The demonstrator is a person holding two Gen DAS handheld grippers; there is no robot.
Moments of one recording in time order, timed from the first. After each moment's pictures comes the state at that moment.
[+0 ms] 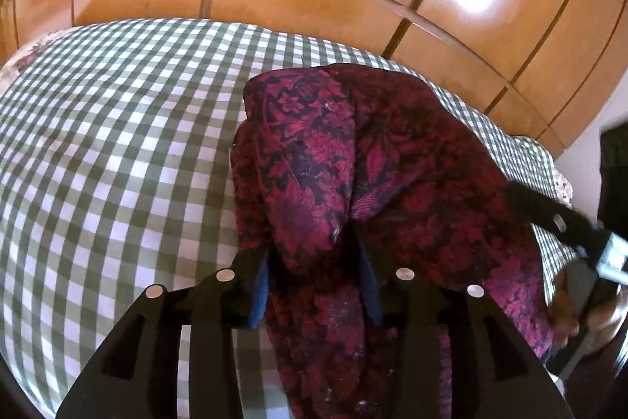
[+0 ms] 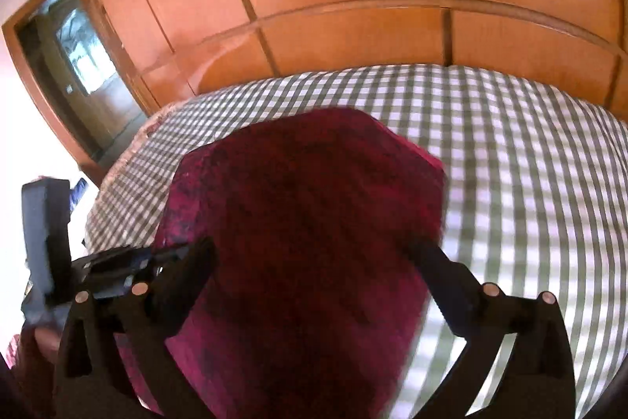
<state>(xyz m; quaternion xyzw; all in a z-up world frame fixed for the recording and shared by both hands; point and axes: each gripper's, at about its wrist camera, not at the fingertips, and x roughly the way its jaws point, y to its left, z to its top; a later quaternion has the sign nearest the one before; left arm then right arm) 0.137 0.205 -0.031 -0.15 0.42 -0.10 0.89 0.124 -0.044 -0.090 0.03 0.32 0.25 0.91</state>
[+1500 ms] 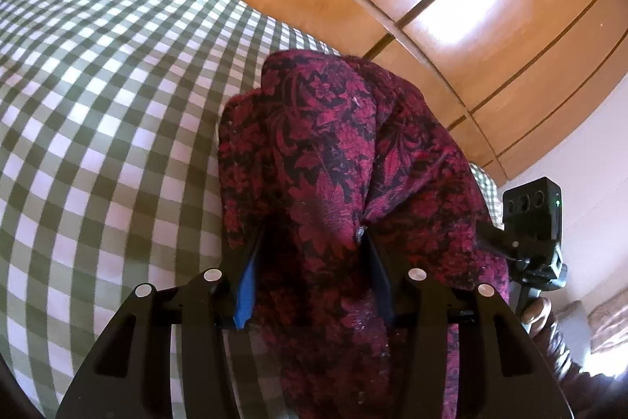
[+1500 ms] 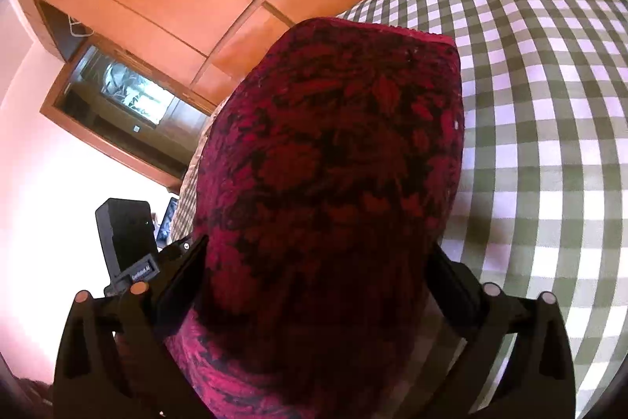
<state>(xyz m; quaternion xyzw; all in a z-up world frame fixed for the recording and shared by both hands) 0.135 0.235 -0.058 -0.28 0.40 -0.19 0.85 0.172 -0.053 -0.117 0.17 0.40 0.37 0.82</state>
